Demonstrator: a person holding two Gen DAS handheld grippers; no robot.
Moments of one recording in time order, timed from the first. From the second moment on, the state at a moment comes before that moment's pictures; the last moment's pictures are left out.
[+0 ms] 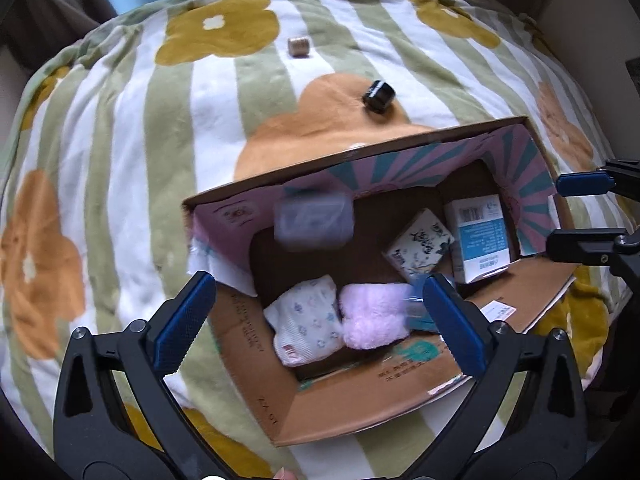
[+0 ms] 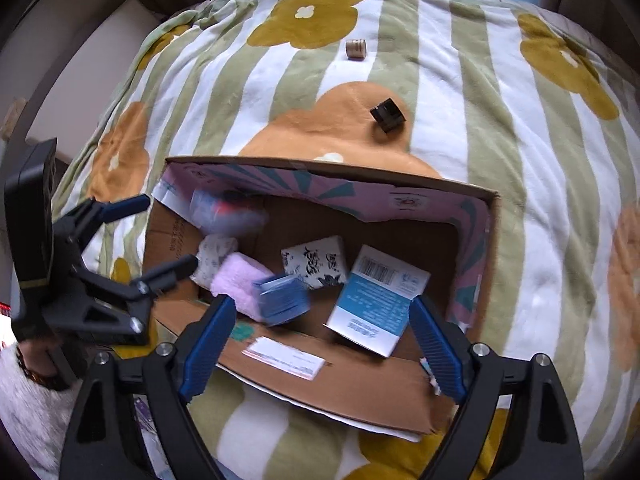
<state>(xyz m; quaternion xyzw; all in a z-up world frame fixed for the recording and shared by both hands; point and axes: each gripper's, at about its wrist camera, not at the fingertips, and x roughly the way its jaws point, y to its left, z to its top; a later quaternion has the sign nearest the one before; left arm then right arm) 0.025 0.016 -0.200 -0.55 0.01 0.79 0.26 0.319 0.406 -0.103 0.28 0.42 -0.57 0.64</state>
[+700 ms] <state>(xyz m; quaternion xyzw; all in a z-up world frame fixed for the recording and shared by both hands) 0.010 0.009 -0.201 -0.55 -0.01 0.79 0.26 0.319 0.391 -0.096 0.28 0.41 -0.59 0.63</state>
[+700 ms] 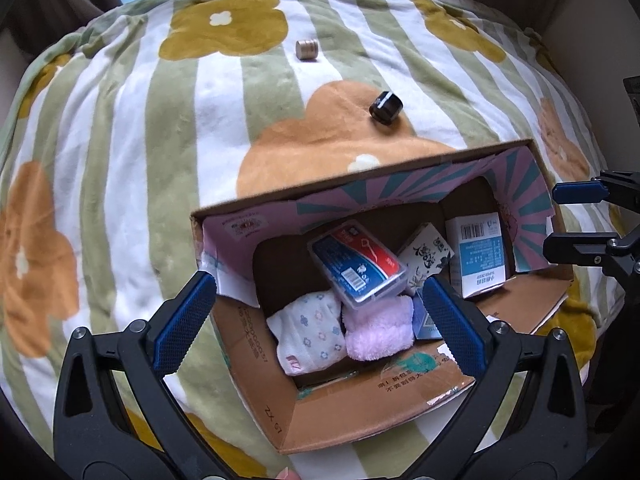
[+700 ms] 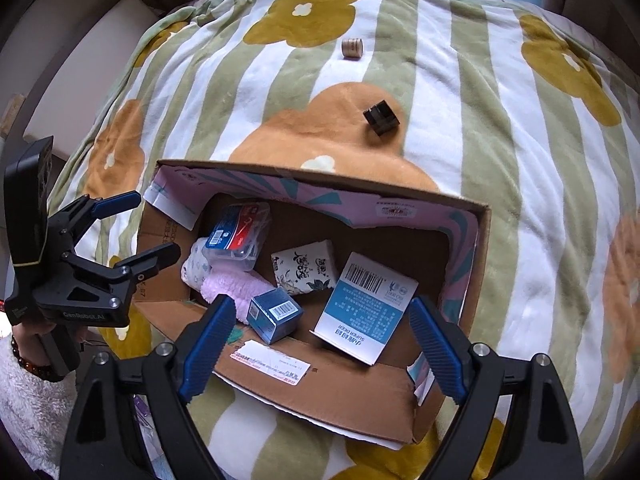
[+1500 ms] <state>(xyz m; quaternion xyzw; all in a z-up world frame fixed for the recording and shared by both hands) -0.150 0.040 -0.161 -0.50 -0.03 0.82 0.28 0.312 0.296 -0.014 0.19 0.41 -0.58 0.67</state>
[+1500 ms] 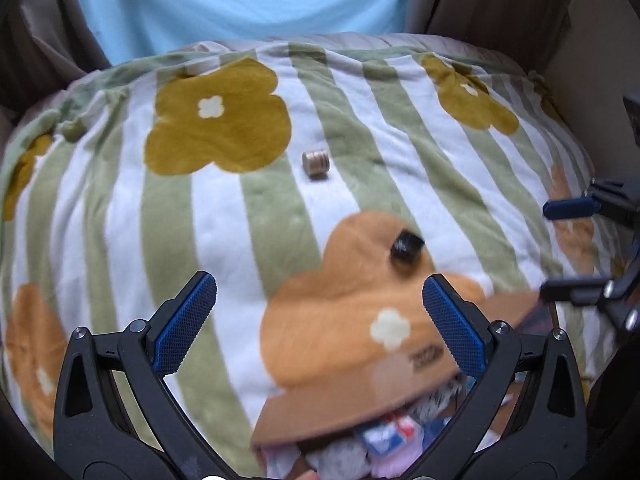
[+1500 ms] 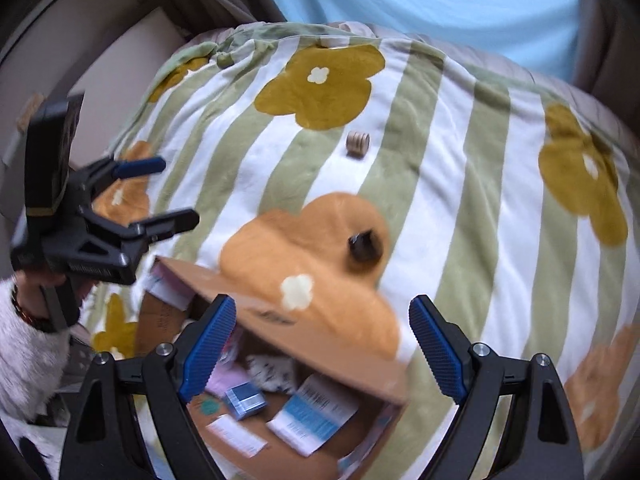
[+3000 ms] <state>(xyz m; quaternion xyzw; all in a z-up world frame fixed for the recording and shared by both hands) -0.325 0.178 -0.299 -0.56 -0.02 0.77 0.30 0.286 0.155 -0.110 0.14 0.57 -0.54 0.60</state>
